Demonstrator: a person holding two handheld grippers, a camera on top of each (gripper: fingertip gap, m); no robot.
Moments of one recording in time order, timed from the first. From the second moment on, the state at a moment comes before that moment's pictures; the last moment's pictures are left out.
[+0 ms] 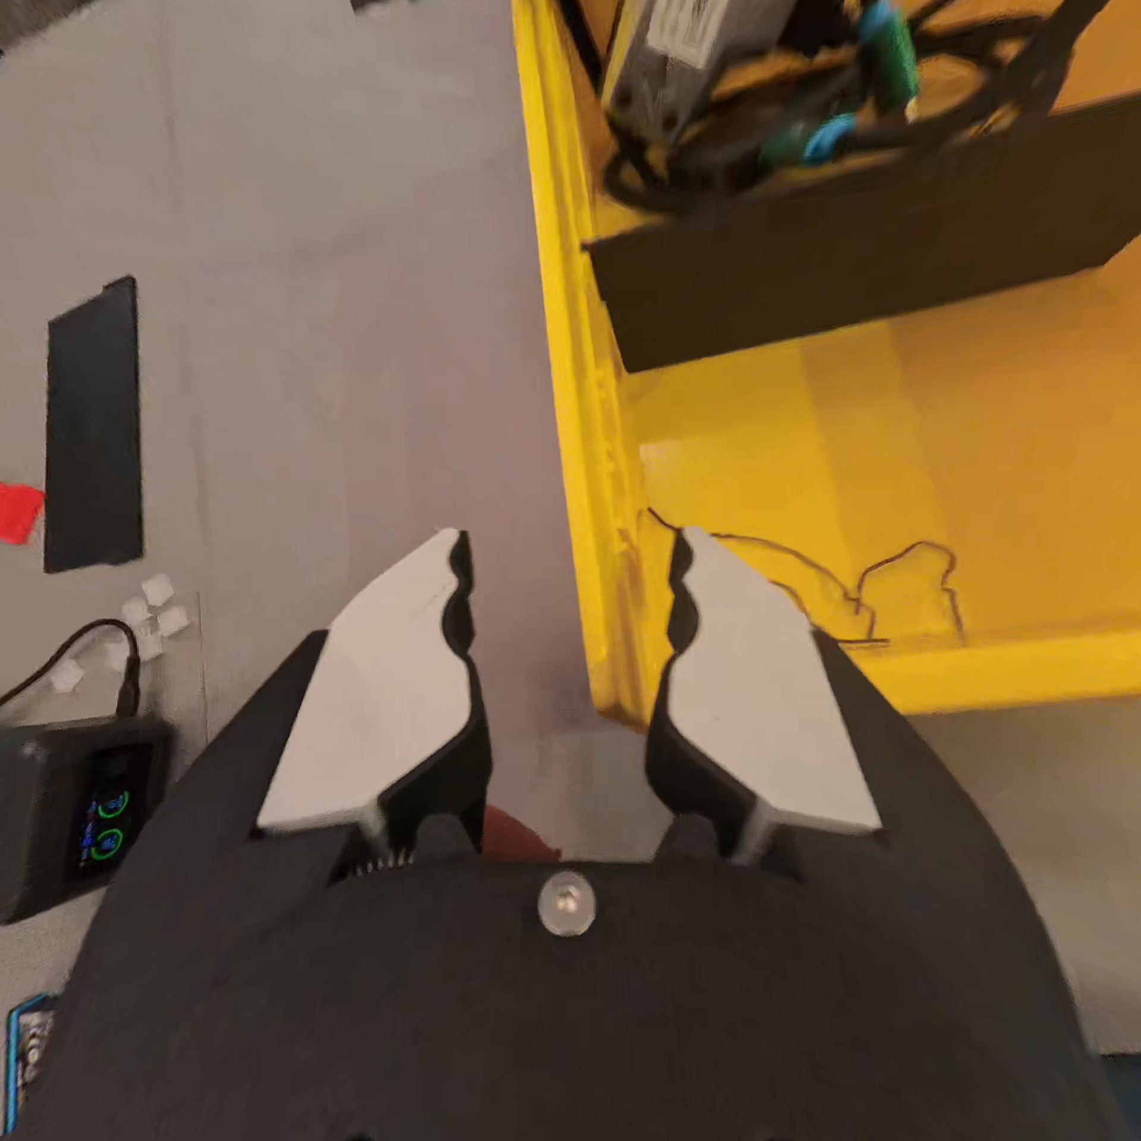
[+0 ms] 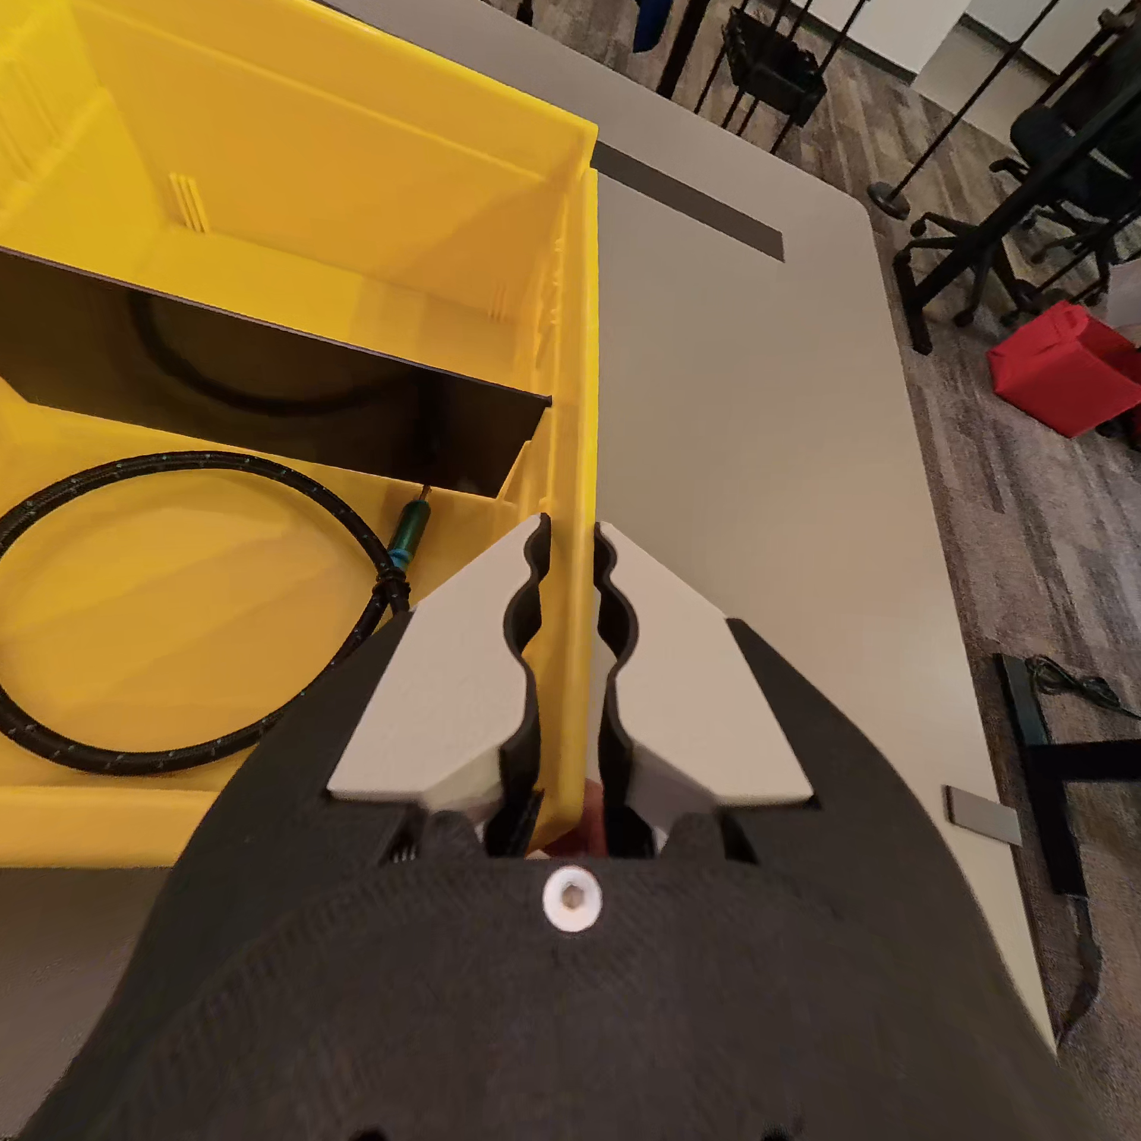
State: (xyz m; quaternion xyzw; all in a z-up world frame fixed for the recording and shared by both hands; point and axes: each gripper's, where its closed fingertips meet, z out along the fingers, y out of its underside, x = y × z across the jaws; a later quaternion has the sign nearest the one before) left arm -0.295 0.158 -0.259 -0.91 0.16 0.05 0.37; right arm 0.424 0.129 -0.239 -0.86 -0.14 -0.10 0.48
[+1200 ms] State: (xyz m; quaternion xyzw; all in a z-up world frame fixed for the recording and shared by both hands) left arm -0.337 0.187 -0.147 -0.84 0.25 0.09 0.48; right arm 0.443 0.104 -0.124 -0.74 -0.13 -0.25 0.61
